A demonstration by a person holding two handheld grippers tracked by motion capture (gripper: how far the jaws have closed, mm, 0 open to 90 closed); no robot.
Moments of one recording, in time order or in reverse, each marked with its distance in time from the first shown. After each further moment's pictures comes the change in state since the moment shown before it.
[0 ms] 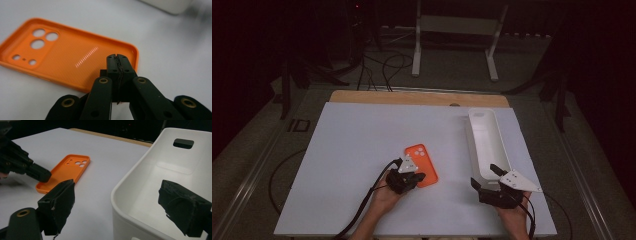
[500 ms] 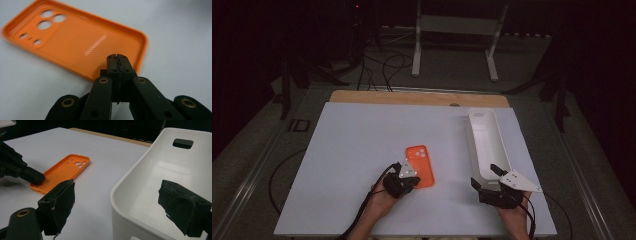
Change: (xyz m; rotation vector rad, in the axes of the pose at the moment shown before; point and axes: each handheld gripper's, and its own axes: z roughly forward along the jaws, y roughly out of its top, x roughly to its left) left arm 0.000 -0.011 -0.011 0.078 0.095 0.020; right arm 0.000 0.000 0.000 0.001 -0.002 -0.002
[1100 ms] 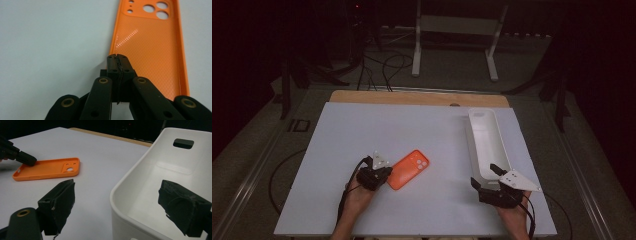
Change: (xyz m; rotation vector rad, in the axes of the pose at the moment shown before) left arm 0.050 -0.030 -0.031 0.014 0.190 -0.151; right arm 0.000 0.000 0.001 0.003 0.003 -0.002
